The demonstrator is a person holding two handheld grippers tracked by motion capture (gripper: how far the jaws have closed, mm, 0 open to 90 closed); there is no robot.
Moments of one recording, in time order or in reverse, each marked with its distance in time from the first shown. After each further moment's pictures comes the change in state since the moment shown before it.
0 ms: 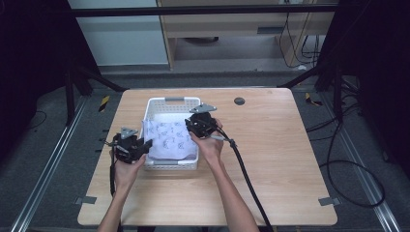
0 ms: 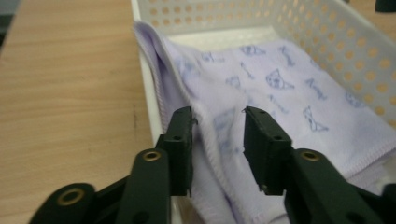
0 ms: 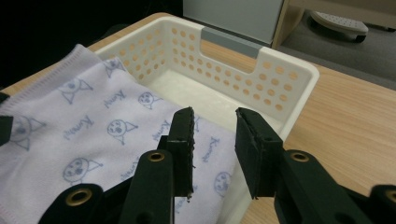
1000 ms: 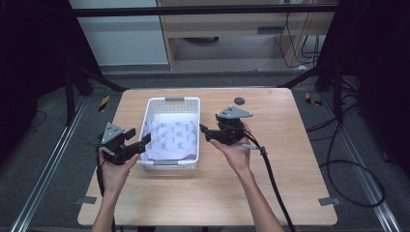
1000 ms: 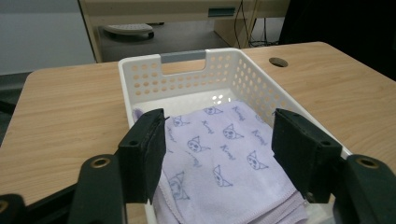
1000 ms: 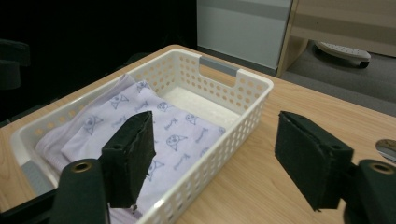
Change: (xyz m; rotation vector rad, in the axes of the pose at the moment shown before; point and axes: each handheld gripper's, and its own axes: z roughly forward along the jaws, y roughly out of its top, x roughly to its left) left arm -0.010 0.019 -0.054 -0.193 -0.108 0.038; right arm -0.031 -0.010 -0.098 -0.121 0.070 0.008
